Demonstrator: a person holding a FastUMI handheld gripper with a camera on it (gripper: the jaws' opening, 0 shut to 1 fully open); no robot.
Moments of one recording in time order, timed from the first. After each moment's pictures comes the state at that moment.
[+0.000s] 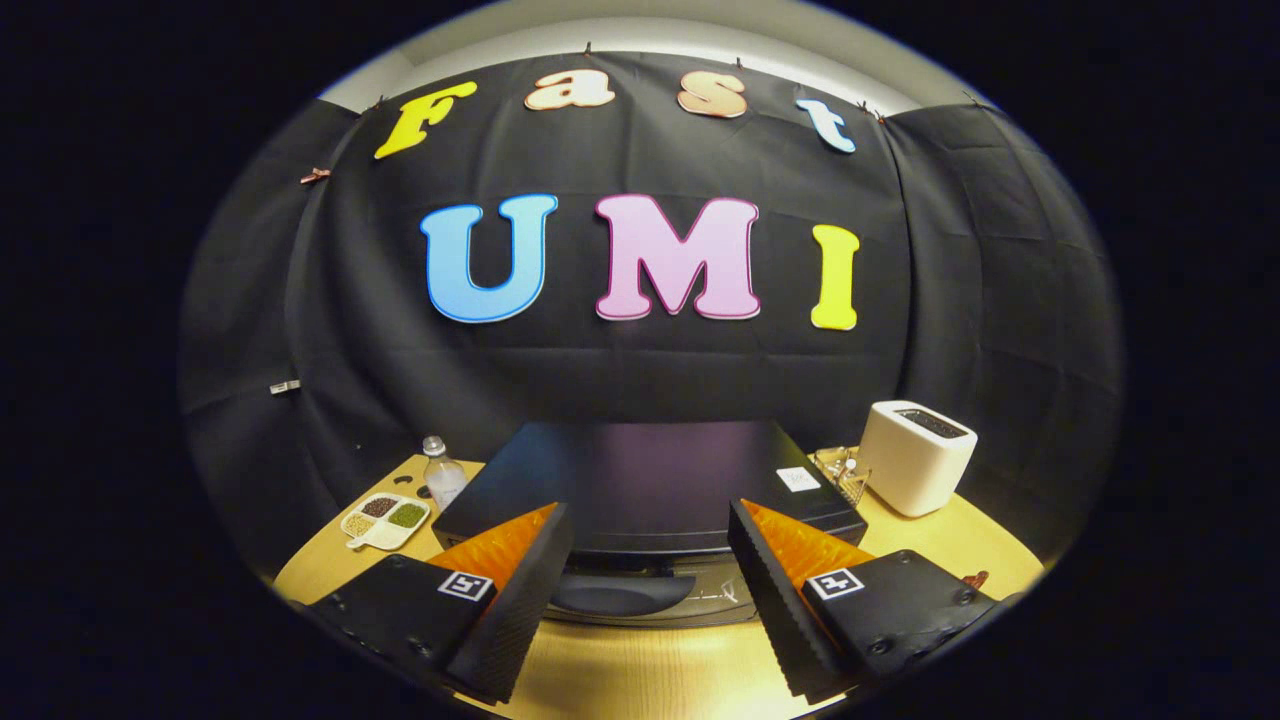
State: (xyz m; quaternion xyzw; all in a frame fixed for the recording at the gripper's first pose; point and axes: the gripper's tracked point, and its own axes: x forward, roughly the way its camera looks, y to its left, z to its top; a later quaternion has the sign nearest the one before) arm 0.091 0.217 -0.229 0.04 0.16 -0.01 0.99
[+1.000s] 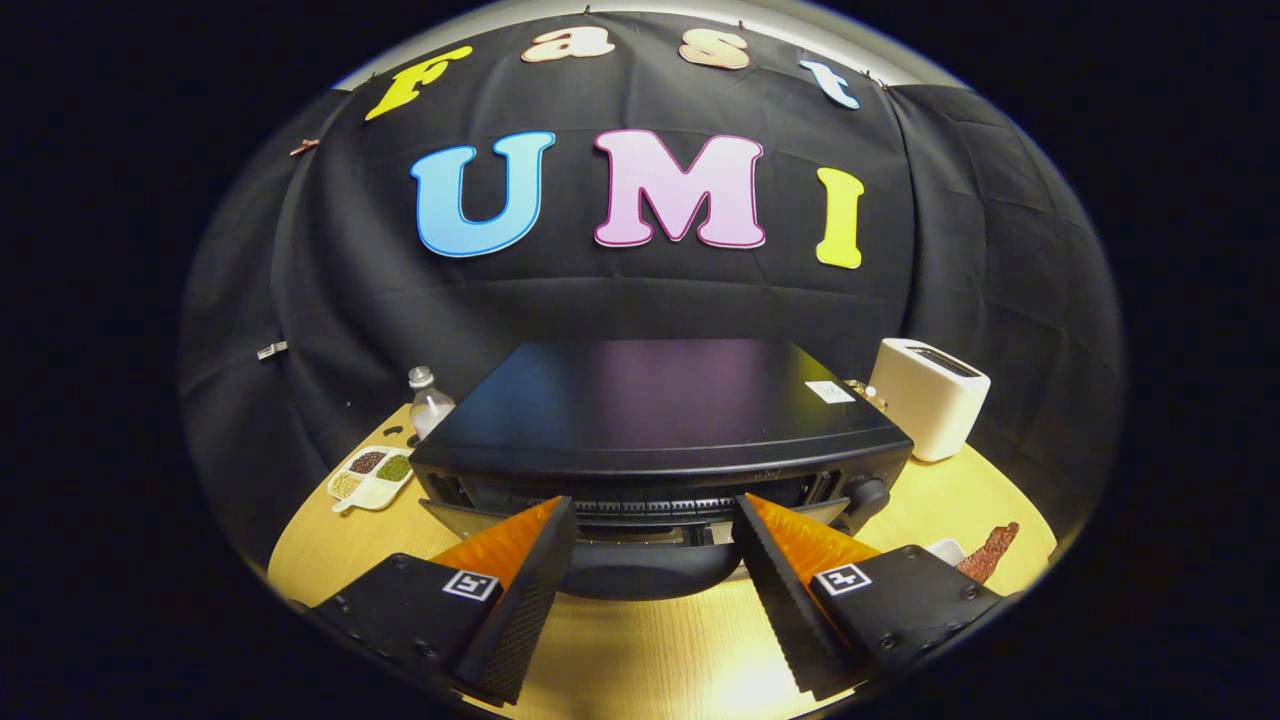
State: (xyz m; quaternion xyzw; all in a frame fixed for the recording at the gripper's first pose) arm 0.064 0.233 -0.281 0.03 0.23 -0.01 0.97
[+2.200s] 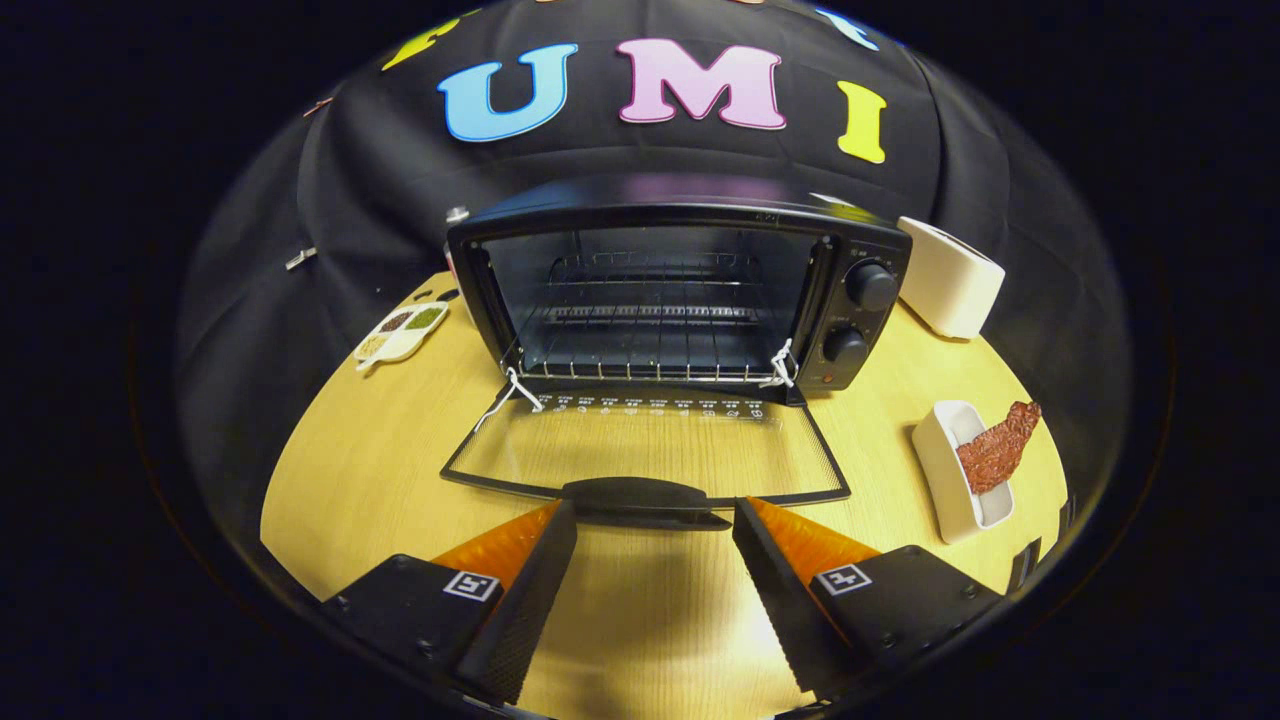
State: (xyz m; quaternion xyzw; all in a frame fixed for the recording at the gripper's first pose) arm -0.055 0.241 -0.370 0.03 0.41 0.04 0.91
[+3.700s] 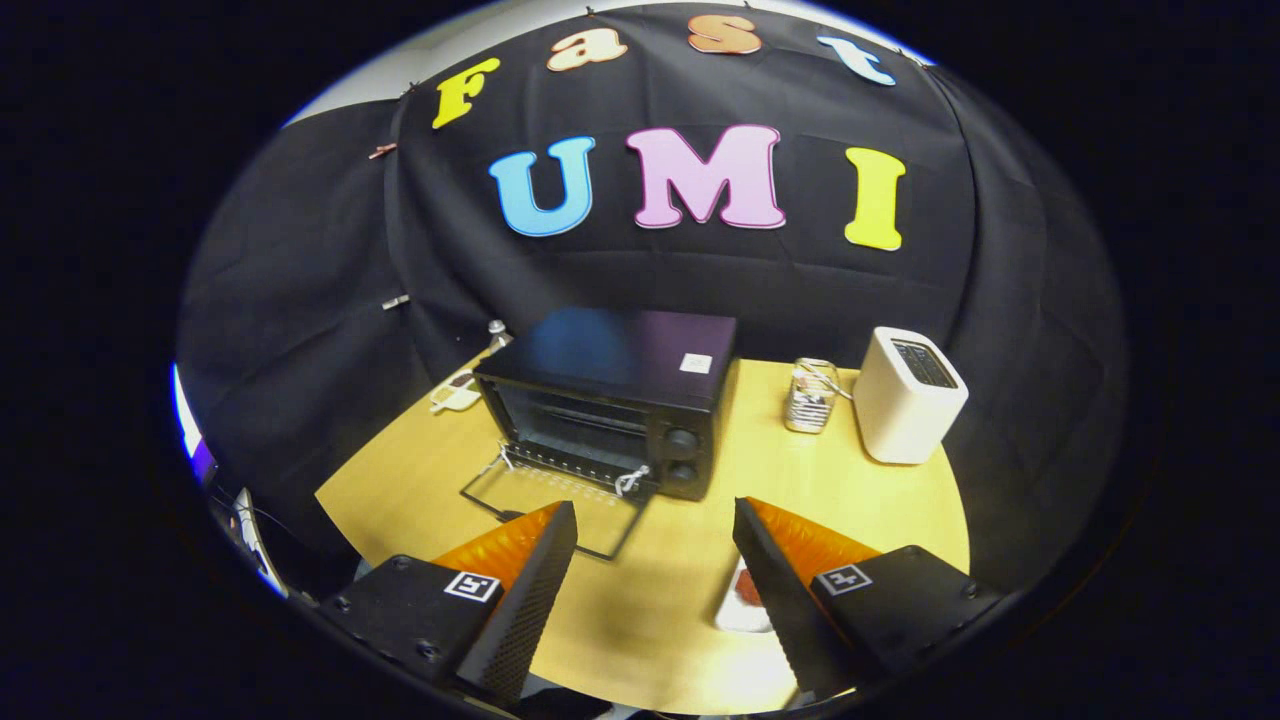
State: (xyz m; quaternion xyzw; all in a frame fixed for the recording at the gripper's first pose) arm -0.044 0.009 -0.208 0.03 0.32 0.18 0.93
